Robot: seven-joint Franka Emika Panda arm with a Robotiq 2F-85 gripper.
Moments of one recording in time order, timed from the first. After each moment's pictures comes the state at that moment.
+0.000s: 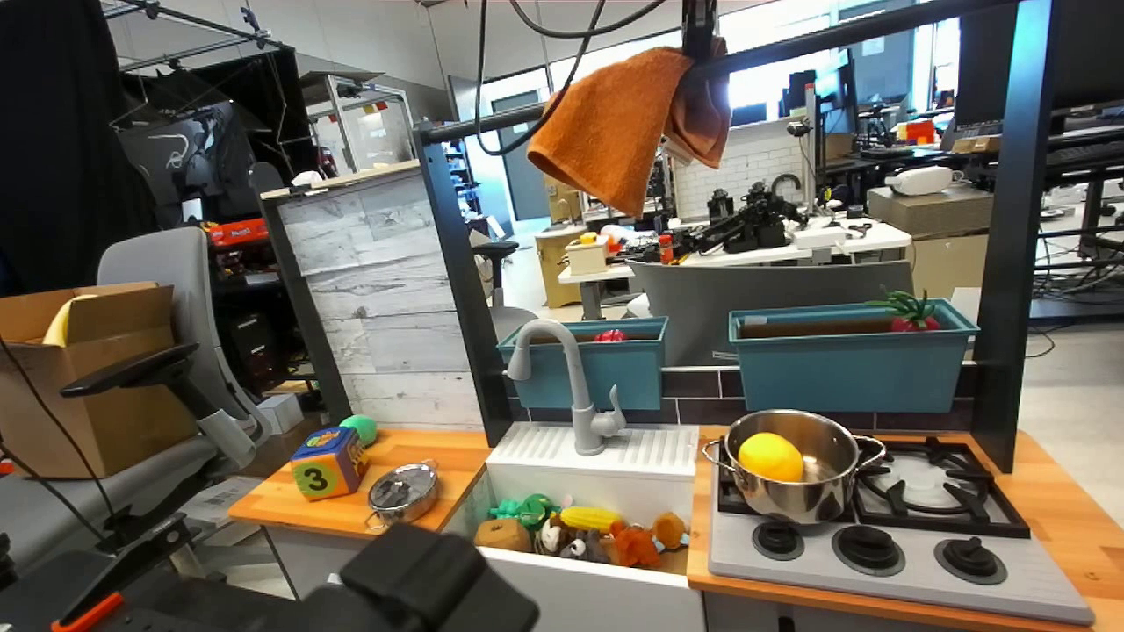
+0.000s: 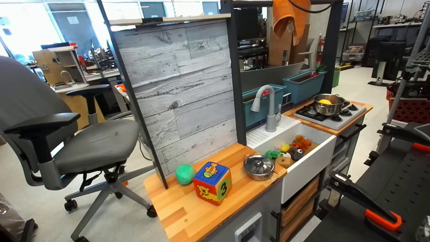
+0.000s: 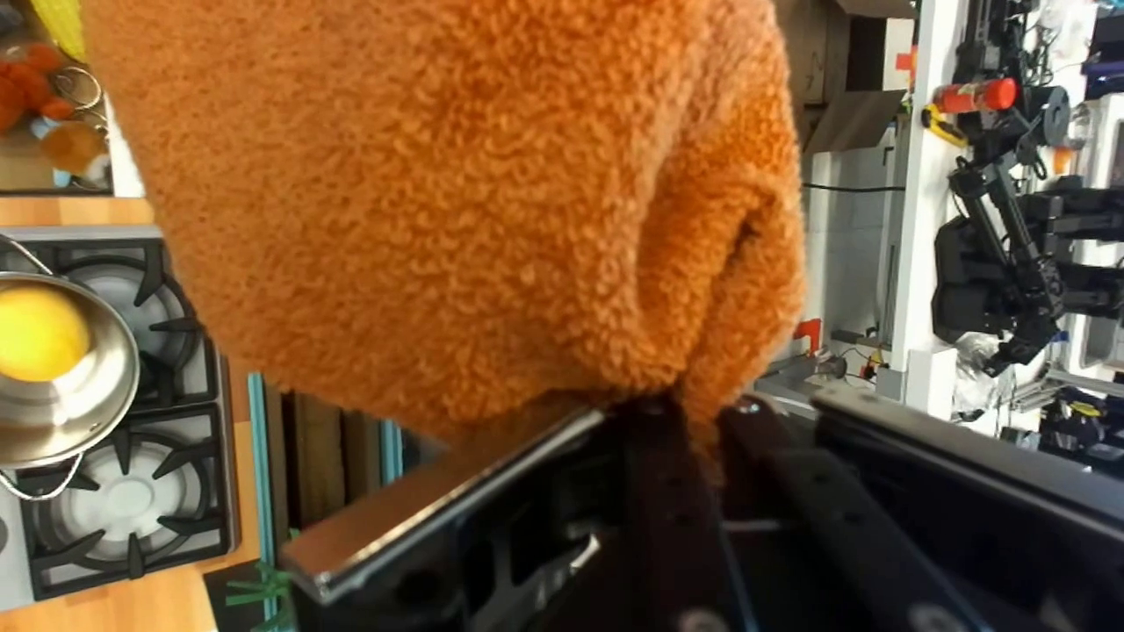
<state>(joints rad) -0.45 1.02 -0.06 -0.54 0.47 1.94 0.91</state>
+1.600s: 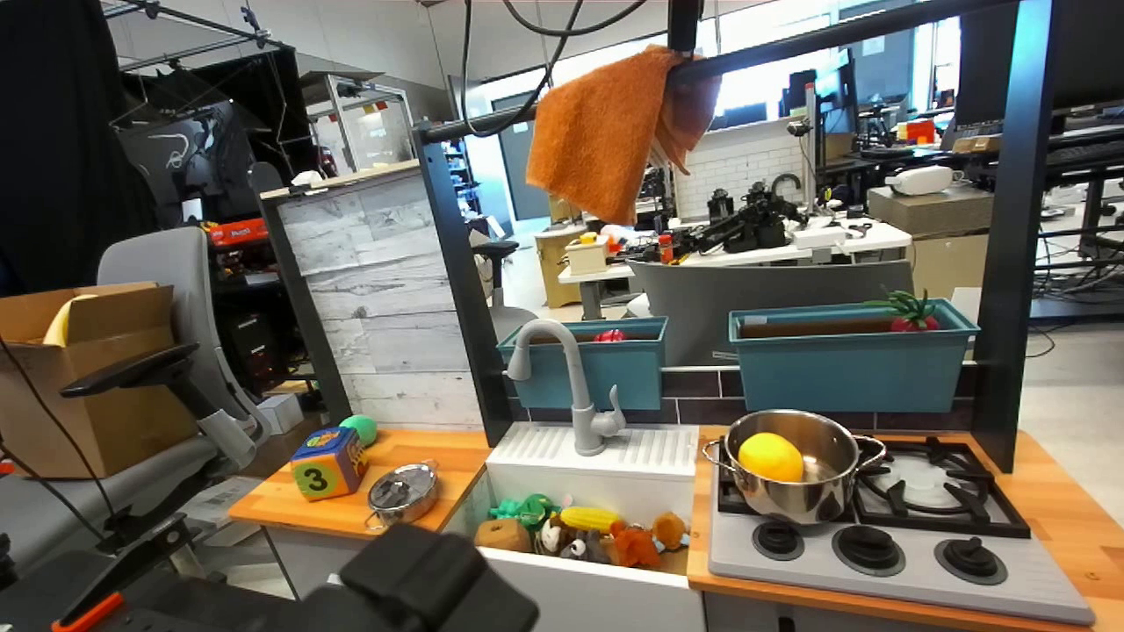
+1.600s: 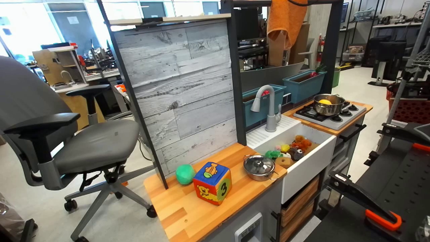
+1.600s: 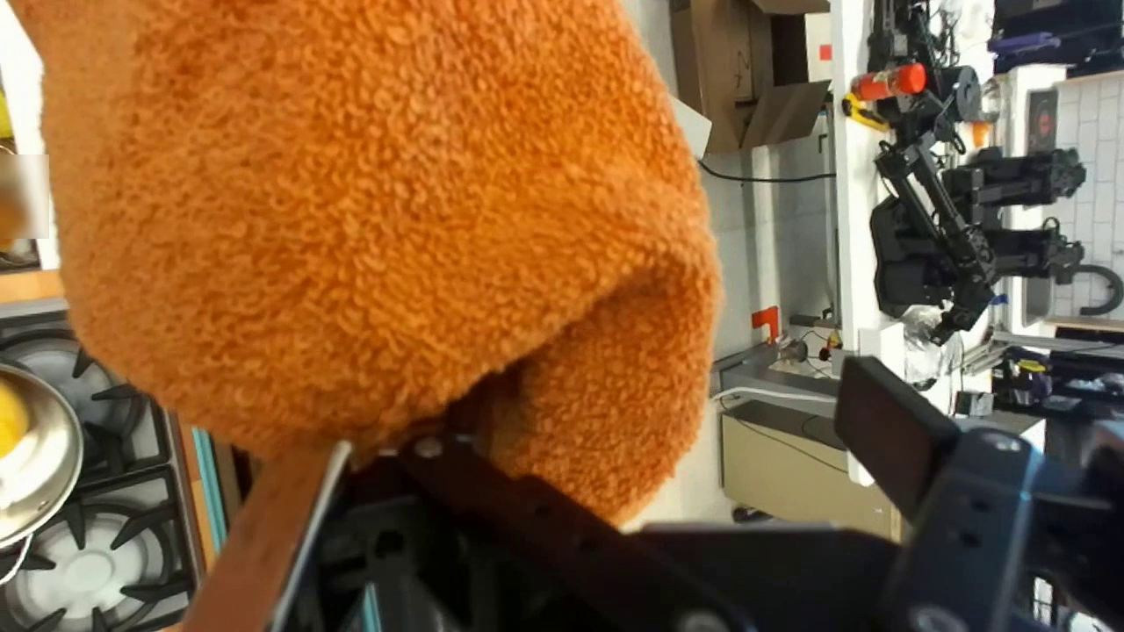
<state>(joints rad) -0.47 1.05 0.01 -0.46 0.45 1.97 1.02</state>
